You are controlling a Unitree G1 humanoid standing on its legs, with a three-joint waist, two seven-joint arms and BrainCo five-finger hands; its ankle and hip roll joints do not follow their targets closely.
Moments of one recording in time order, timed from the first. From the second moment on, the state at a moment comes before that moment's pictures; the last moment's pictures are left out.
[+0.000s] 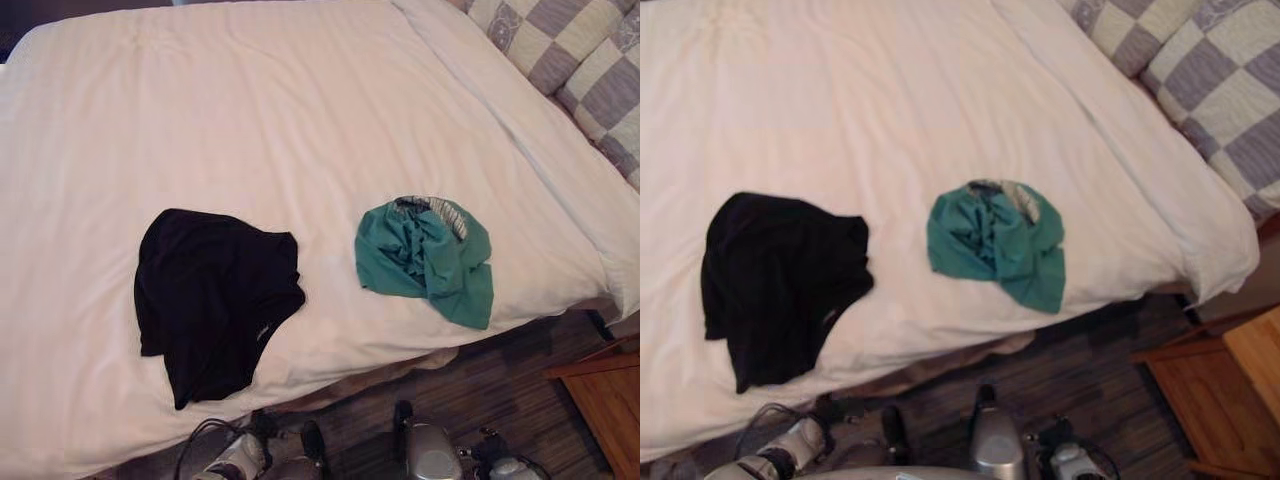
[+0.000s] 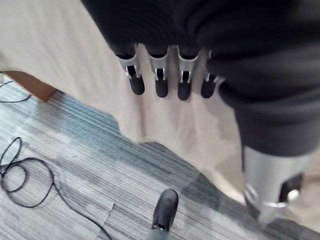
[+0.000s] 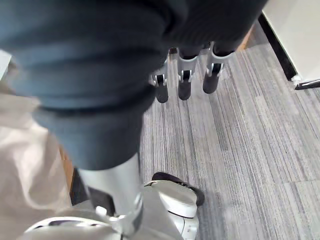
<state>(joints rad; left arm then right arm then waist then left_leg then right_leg) -0.17 0.24 -0.41 1.22 0.29 0.04 0.18 -0.07 -0.21 0.24 1.16 -0.04 0.07 -0.22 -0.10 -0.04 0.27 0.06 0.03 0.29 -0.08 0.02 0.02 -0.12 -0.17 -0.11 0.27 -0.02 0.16</state>
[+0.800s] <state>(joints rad) 0.12 0.46 0.13 1.04 0.08 0.01 0.33 0.15 -0.42 -0.10 0.82 -0.02 0.04 -0.32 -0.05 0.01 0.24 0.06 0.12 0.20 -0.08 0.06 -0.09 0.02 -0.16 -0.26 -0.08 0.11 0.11</state>
